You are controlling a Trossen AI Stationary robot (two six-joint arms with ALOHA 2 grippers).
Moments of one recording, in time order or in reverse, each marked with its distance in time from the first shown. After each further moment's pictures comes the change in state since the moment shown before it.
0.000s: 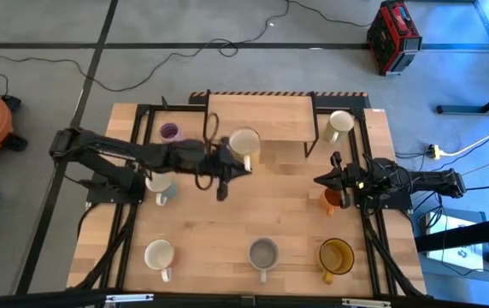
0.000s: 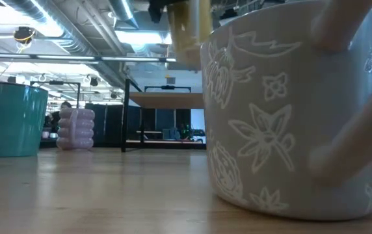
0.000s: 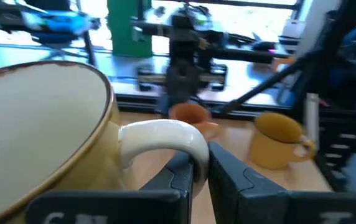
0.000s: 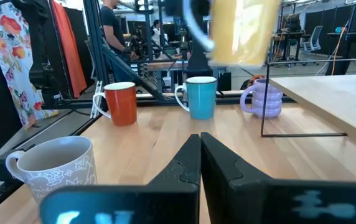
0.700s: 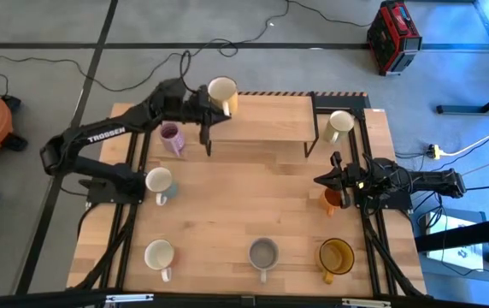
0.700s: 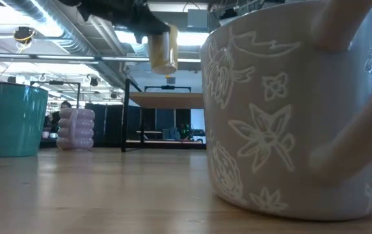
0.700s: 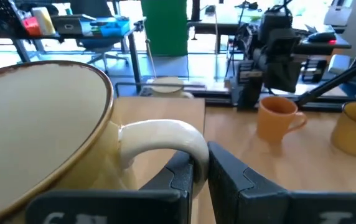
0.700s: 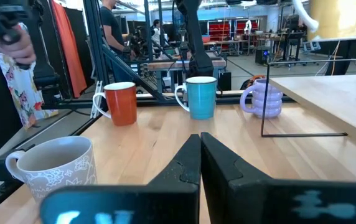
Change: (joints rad) left arm 0.620 -0.109 0.000 -0.155 0.502 0.227; right arm 0.000 0.000 0.000 0.000 0.000 0.000
